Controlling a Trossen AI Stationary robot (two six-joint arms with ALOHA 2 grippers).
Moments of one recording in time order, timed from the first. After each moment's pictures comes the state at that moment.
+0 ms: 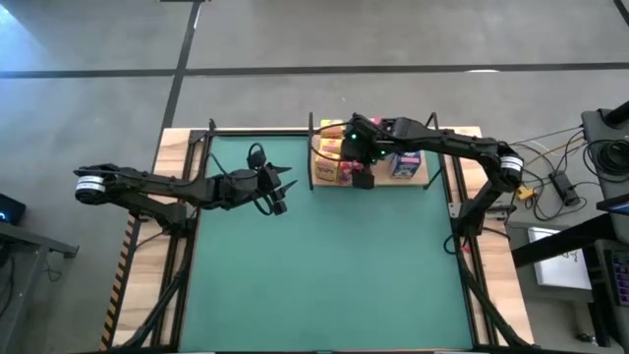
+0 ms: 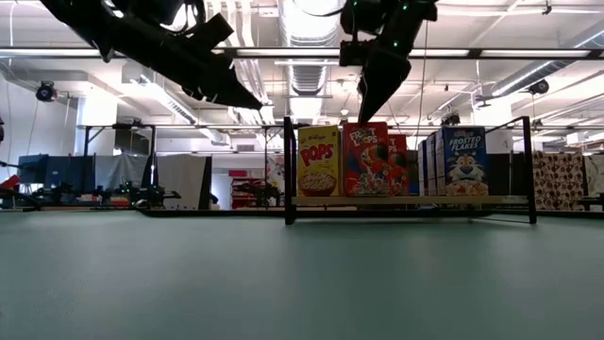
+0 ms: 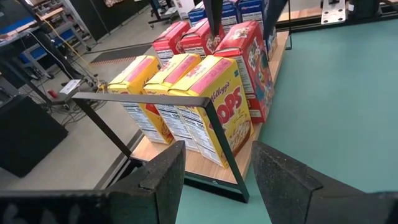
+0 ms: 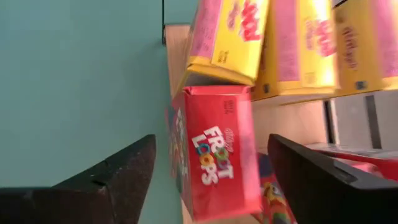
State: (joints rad) left arm 0.09 1.22 0.61 0.27 -0.46 0.17; right arm -0.38 1.64 1.49 -0.92 0.00 -0.33
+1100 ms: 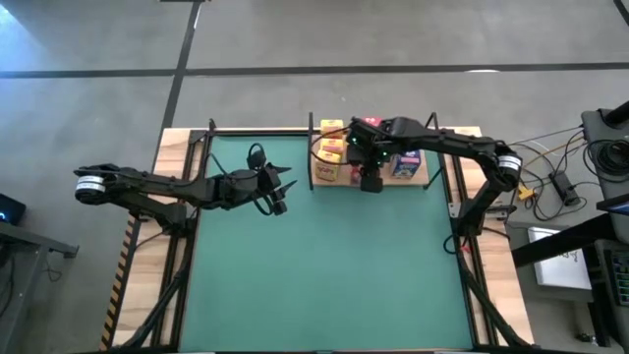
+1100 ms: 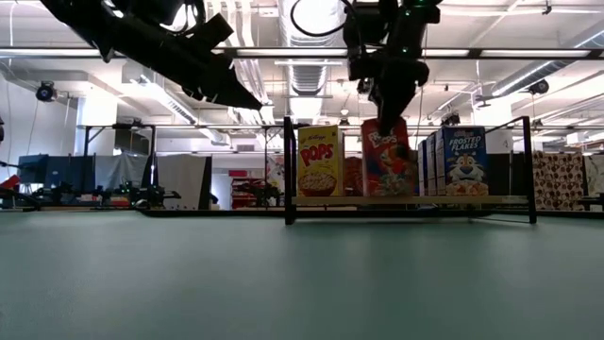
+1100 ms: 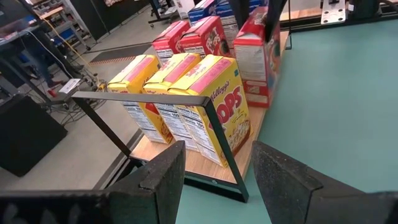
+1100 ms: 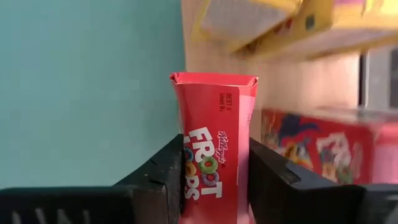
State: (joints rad) left arm 0.09 1.22 0.61 0.27 -0.46 0.17; right arm -0.39 1.67 1.49 -1.06 0.00 -0.35
